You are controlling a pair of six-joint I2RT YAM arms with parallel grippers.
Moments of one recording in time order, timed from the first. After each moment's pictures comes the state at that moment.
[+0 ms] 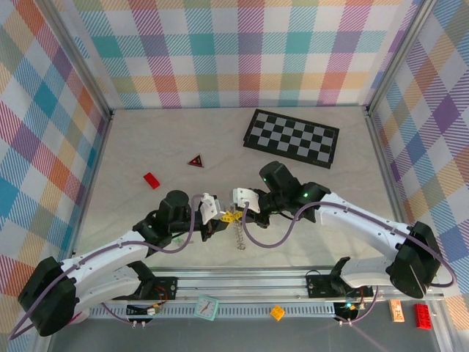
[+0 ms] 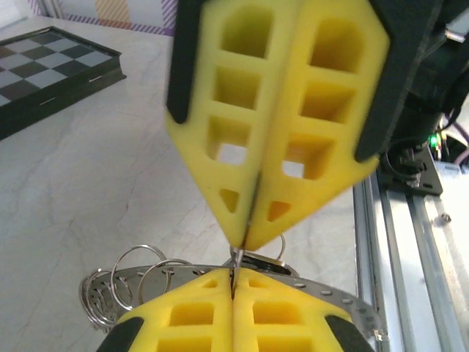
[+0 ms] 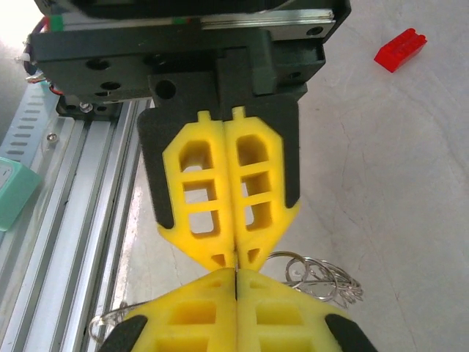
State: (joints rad) left arm -0.74 0.96 0.42 0.16 0.56 0.18; right arm 0.86 1.27 0.96 -0.49 -0.54 -0.59
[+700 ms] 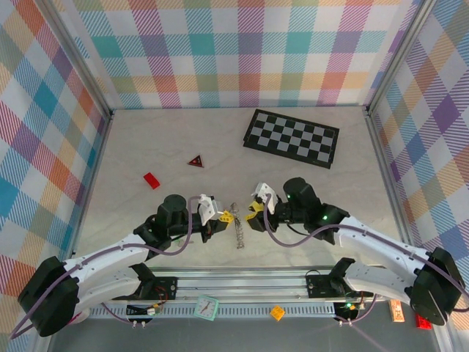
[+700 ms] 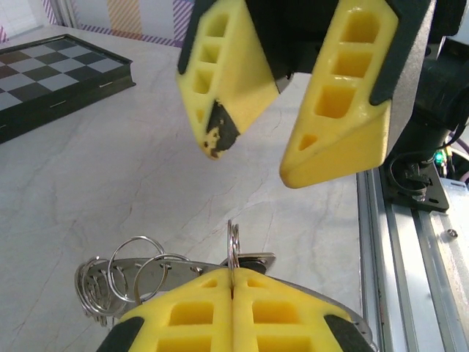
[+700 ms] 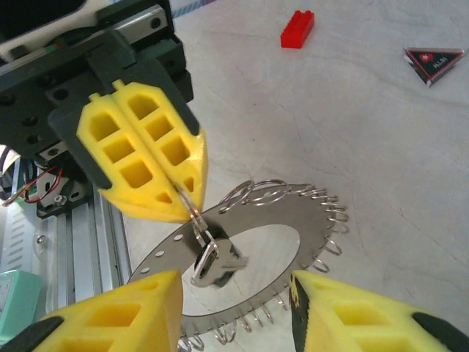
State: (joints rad) left arm -0.74 0.96 0.34 0.31 0.54 0.11; right arm 0.81 1.00 0.60 -0.13 -0.46 -0.05
